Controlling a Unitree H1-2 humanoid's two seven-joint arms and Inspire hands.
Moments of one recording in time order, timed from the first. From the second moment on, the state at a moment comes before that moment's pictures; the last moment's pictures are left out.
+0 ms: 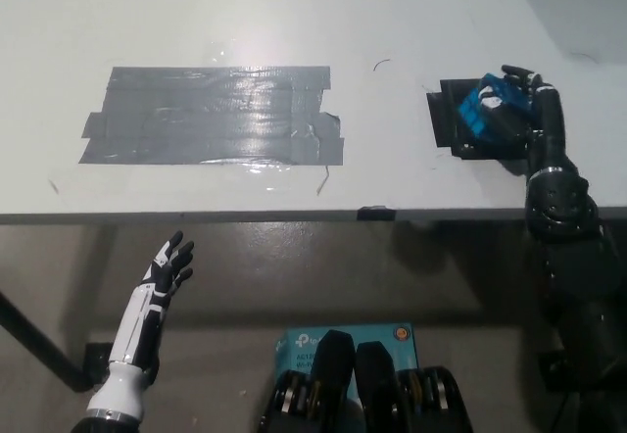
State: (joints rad) left_arm -0.09 0.13 0.00 0.13 0.04 -0.21 -0.06; right_arm -0.82 -0.11 -0.12 0.80 -0.05 0.00 -0.25
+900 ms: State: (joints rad) left_arm -0.09 0.13 0.00 0.13 0.04 -0.21 -0.06; right_arm -0.79 -0.02 -0.30 0.29 0.25 0.26 -0.21
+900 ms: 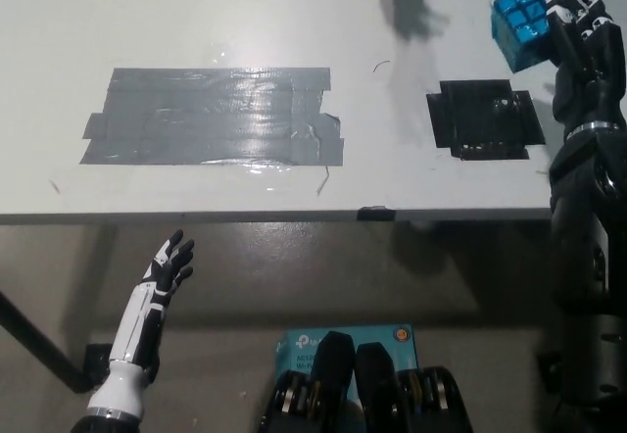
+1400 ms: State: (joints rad) left_arm -0.09 0.13 0.00 0.13 0.04 -0.21 -0.06; right_arm -0.85 -0.02 -0.23 0.45 0.20 0.24 -0.22
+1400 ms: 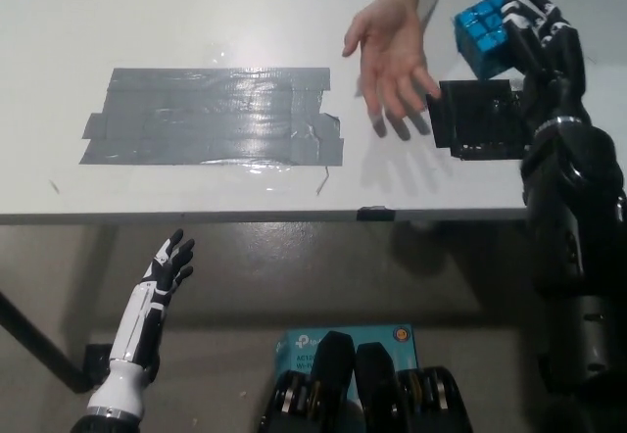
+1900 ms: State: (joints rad) left_arm -0.10 0.13 0.00 0.13 0.04 -0.21 -0.06; right_arm -1.09 -0.06 -0.04 0.88 0.01 0.10 -0.28
